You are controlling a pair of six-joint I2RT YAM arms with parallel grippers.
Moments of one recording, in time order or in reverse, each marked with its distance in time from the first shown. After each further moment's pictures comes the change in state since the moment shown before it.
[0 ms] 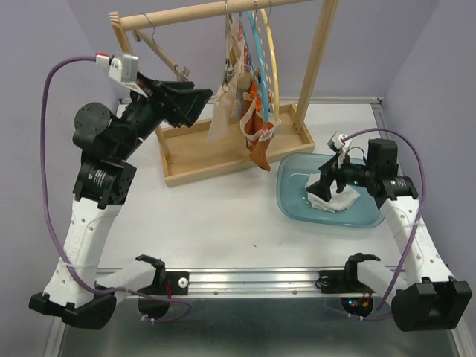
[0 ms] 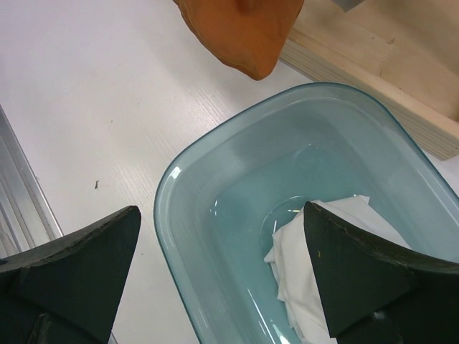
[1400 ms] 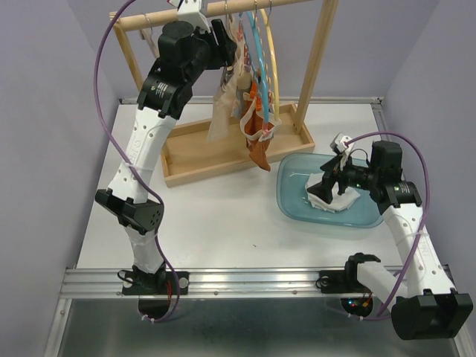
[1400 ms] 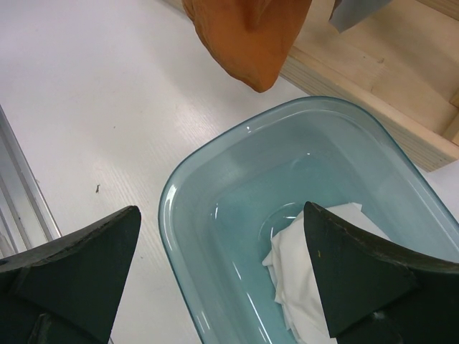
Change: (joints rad) left arm -0.172 0.842 0.954 -0.469 -0.476 0.200; right arm 0.000 -0.064 -0.005 0.002 -0.009 0.002
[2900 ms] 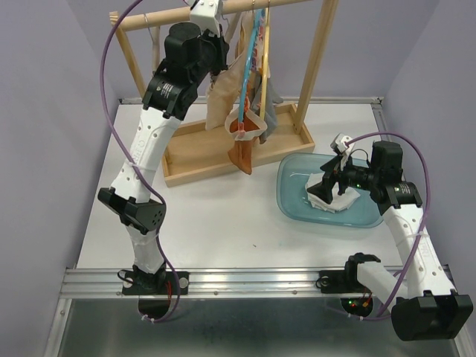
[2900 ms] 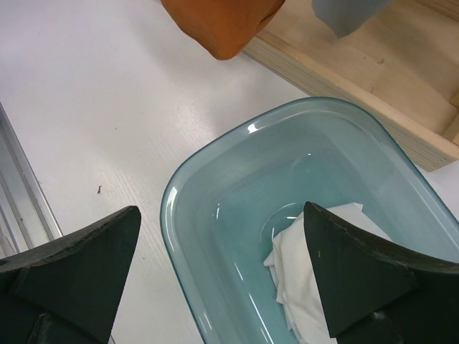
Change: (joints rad) left arm -0.031 0.022 0.009 0.002 -0.057 0.236; right arm 0.000 -0.006 0.000 0.000 -0.001 0.008
